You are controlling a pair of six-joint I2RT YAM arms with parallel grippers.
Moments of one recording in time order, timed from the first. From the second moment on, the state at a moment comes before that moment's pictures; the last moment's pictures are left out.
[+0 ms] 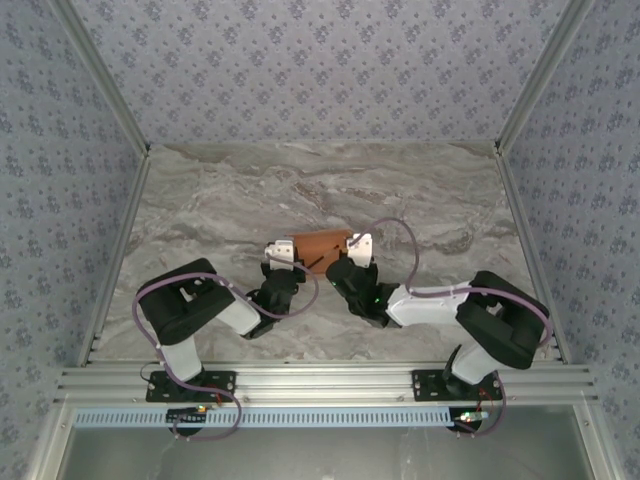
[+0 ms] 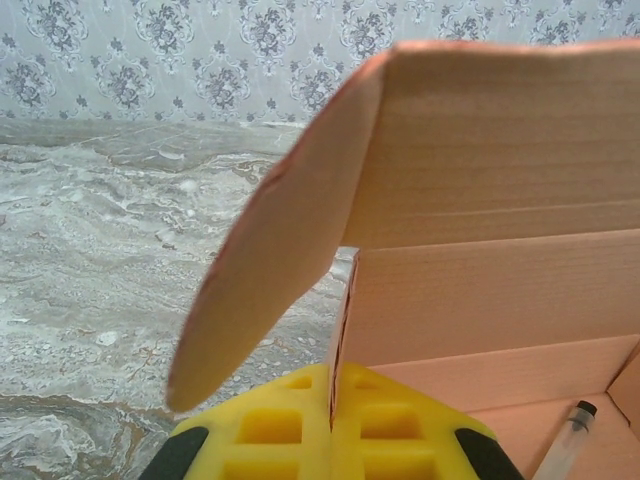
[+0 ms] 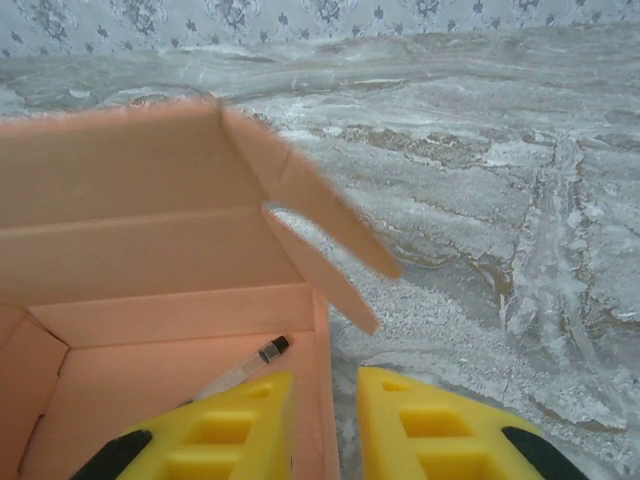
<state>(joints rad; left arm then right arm) -0.95 1.78 0.42 1.13 -0.82 -0.26 1.00 1.50 0.63 0.28 0.83 0.55</state>
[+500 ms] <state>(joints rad) -0.95 1.78 0.42 1.13 -0.82 -0.25 0.92 1.32 0.65 0.17 0.74 0.44</state>
